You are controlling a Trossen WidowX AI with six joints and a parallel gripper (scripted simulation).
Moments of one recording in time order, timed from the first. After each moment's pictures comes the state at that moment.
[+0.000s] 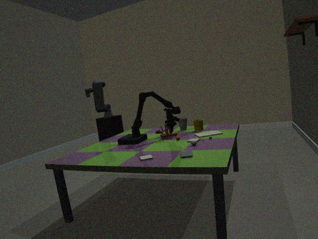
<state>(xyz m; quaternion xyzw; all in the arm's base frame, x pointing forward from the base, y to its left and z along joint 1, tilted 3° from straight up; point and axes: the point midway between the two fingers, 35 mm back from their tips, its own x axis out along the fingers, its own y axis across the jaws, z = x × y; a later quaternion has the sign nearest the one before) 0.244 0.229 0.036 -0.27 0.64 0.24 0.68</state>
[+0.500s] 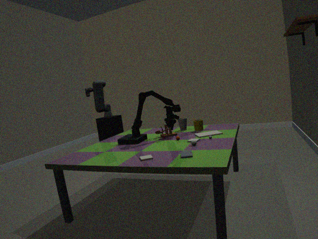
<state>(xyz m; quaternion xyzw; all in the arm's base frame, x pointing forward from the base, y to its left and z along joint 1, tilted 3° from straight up) 0.242 0.228 0.060 -0.27 0.65 0.24 0.67</state>
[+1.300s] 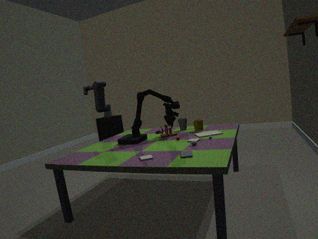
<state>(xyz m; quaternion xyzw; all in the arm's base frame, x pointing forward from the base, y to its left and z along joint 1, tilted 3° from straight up) 0.240 0.228 0.084 -0.27 0.64 0.24 0.68</state>
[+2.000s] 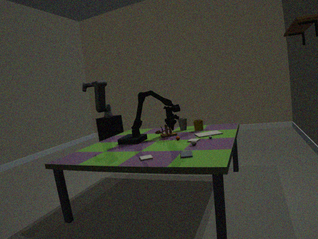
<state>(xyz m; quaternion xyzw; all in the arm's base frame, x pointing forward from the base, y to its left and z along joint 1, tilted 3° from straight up) 0.244 0.230 0.054 -0.26 0.64 0.24 0.68</state>
